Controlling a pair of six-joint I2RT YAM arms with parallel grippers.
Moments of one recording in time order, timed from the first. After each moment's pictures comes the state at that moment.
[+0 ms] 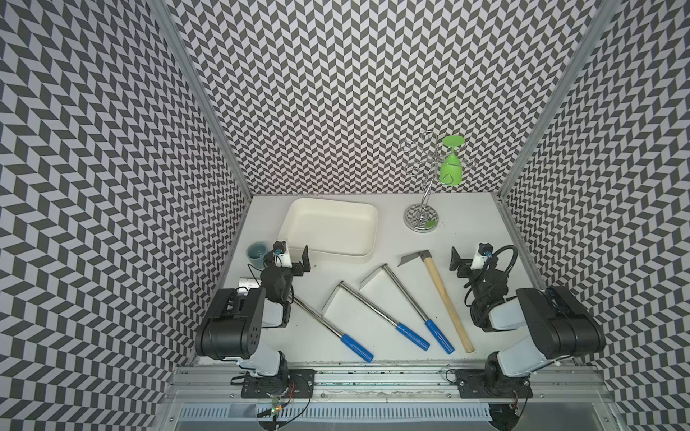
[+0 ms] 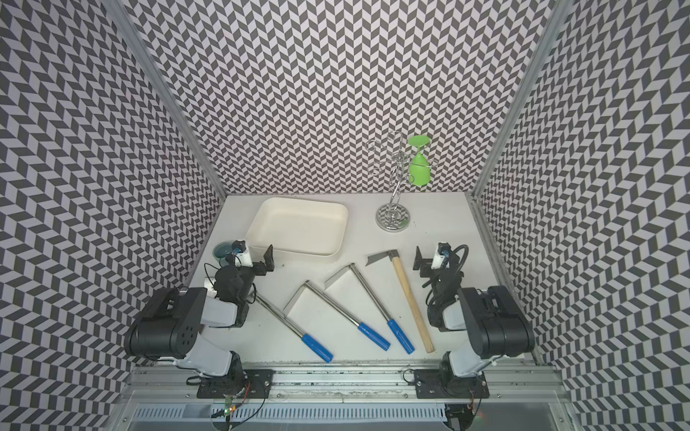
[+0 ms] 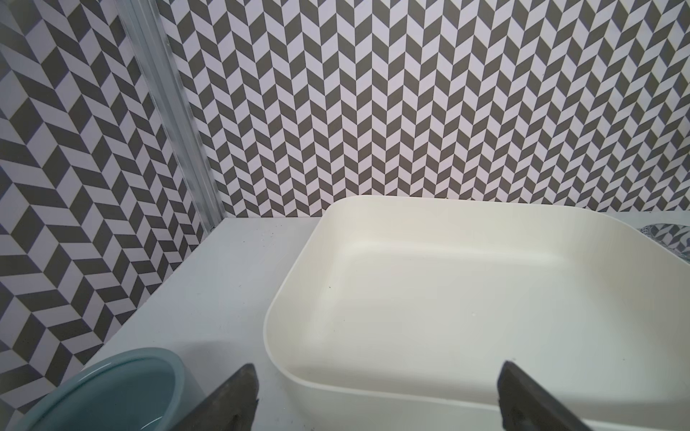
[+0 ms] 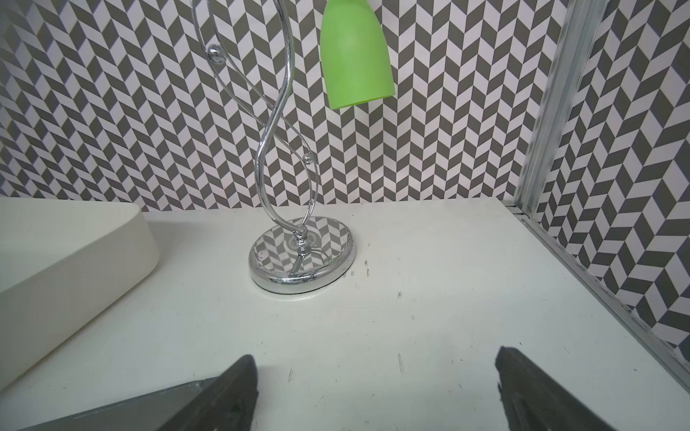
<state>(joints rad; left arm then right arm) 0.01 1.57 0.25 1.25 0.06 0.01 0.05 1.57 0.20 1.30 0.05 0.02</state>
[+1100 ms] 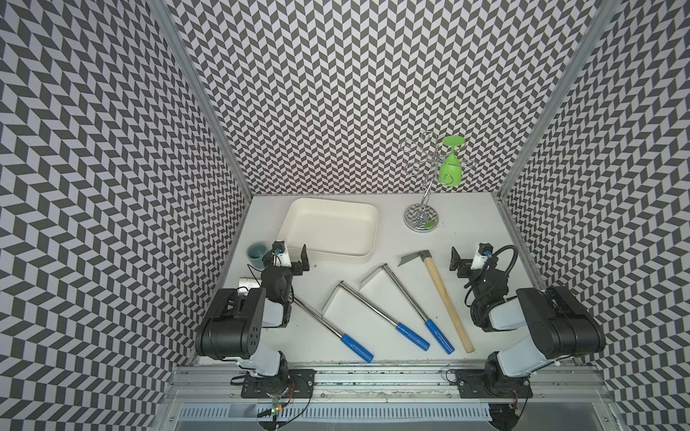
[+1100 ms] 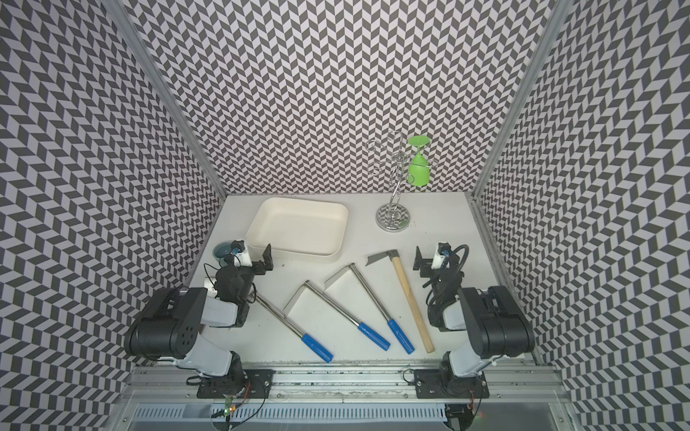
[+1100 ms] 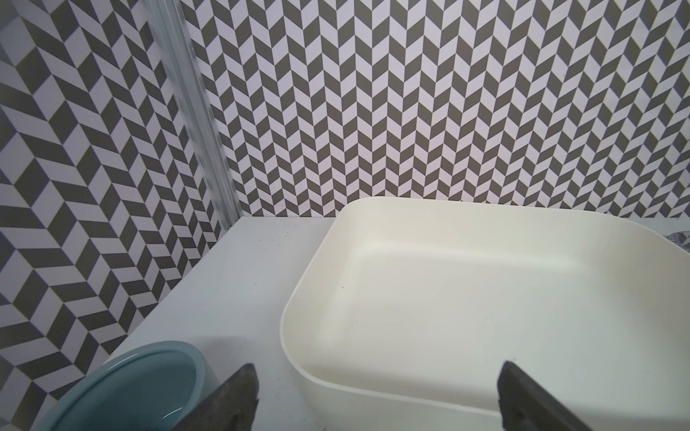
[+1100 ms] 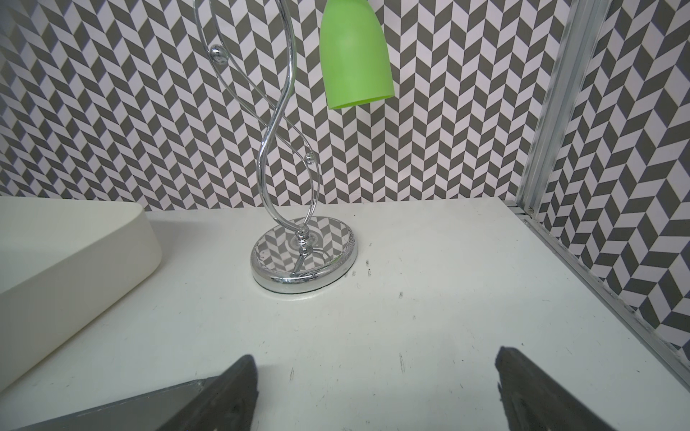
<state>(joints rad) 0.00 1.57 0.25 1.25 -0.01 0.01 0.05 1.57 0.20 1.30 0.04 0.02</state>
